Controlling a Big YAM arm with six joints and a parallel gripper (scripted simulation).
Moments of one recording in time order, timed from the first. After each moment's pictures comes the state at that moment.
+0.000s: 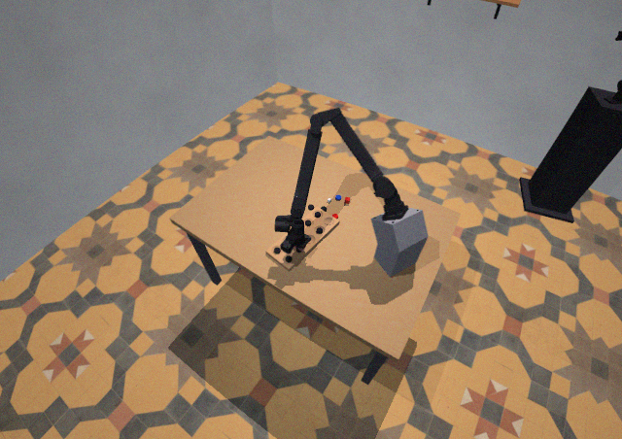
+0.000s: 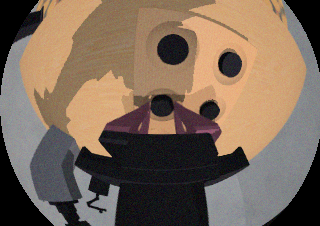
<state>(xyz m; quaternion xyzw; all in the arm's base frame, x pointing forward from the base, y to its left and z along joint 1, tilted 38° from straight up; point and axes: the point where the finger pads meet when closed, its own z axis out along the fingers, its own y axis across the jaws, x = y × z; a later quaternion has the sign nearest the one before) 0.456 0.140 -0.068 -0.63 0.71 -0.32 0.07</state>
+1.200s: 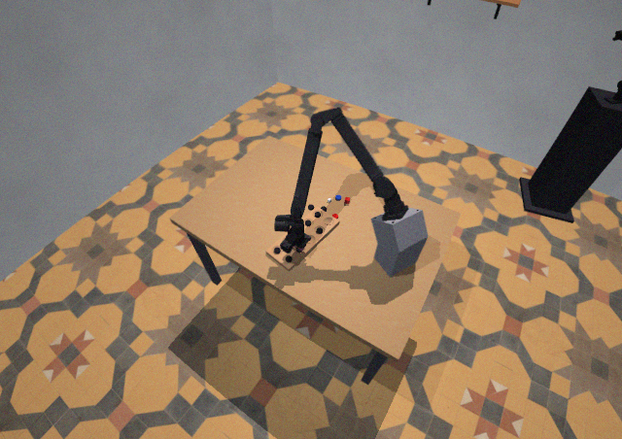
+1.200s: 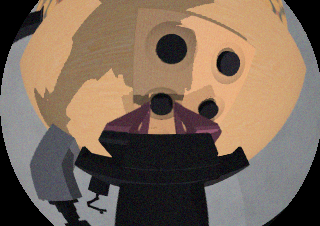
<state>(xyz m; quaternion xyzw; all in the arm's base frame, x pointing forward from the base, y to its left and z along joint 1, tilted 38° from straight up) 0.456 0.140 -0.066 -0.63 0.71 -0.32 0.07</state>
